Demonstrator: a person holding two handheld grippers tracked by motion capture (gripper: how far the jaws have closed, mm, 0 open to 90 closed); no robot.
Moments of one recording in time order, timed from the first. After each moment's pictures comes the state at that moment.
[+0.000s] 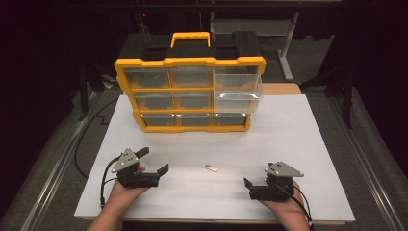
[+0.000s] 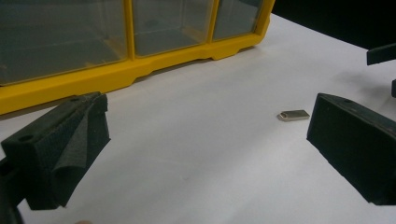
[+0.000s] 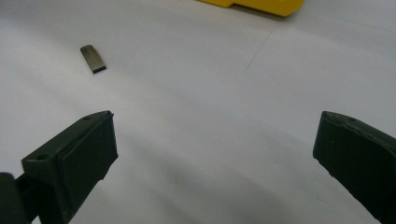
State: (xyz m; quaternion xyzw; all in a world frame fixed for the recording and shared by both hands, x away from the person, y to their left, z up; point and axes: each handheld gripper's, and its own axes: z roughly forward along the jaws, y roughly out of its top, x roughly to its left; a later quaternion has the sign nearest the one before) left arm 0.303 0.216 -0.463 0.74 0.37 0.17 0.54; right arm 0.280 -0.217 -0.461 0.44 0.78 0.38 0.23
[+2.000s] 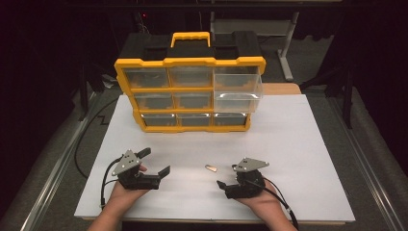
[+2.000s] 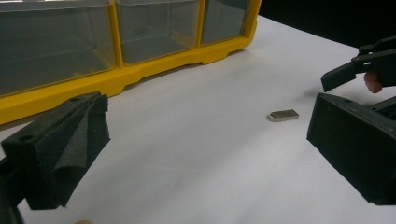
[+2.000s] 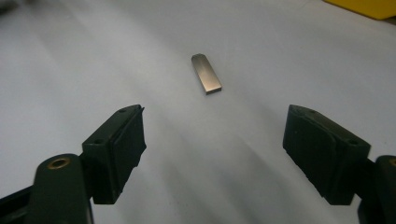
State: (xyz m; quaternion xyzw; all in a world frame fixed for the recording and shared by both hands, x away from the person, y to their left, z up) left arm 0.299 0.213 -0.462 0.74 0.35 0.18 0.55; right arm 0.300 -0.149 -0.463 0.34 0.84 0.39 0.14
